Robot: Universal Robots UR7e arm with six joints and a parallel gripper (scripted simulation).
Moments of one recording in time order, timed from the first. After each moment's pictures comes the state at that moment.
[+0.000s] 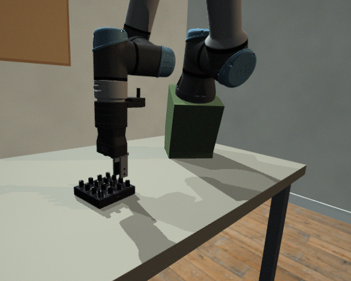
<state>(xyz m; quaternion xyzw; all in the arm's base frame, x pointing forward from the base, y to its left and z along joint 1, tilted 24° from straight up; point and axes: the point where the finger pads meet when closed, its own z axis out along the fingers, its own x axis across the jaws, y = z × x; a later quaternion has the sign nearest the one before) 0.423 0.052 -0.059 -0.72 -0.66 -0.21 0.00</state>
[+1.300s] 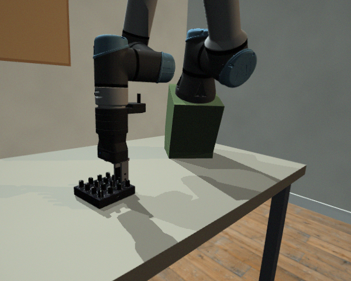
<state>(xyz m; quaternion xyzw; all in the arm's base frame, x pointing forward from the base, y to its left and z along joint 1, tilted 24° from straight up) 0.425 0.057 -0.073 -0.72 -0.66 -0.21 0.01</state>
